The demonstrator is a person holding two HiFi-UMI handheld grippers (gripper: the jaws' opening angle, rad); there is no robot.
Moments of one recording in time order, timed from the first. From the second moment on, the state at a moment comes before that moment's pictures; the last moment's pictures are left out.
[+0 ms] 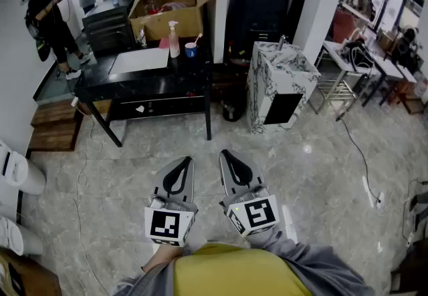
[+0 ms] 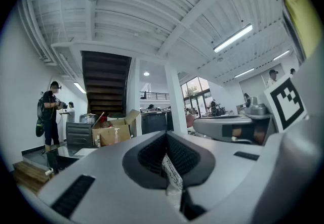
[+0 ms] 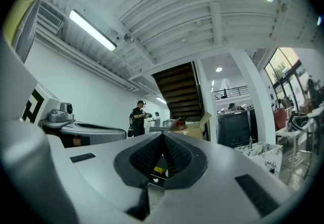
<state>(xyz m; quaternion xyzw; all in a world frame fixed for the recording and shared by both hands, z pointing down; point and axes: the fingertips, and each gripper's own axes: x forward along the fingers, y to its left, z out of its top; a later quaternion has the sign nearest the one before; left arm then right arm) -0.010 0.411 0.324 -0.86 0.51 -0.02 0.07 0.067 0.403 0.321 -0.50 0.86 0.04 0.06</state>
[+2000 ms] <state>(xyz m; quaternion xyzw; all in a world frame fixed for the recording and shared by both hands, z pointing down) -0.065 -0.047 0.350 -0.89 0.46 0.01 0.04 0.008 -0.062 0.352 -0.53 0.85 0.04 0.06</state>
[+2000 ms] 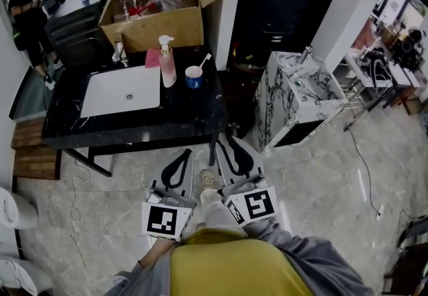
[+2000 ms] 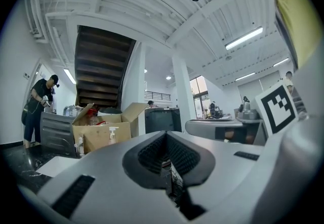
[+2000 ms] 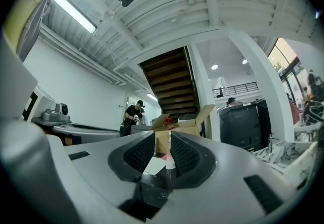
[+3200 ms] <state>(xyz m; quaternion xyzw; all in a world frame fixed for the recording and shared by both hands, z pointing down) -0.049 -0.387 0.376 -0.87 0.49 -0.01 0.02 0.018 -0.416 0.420 -0.48 0.88 0.00 0.02</state>
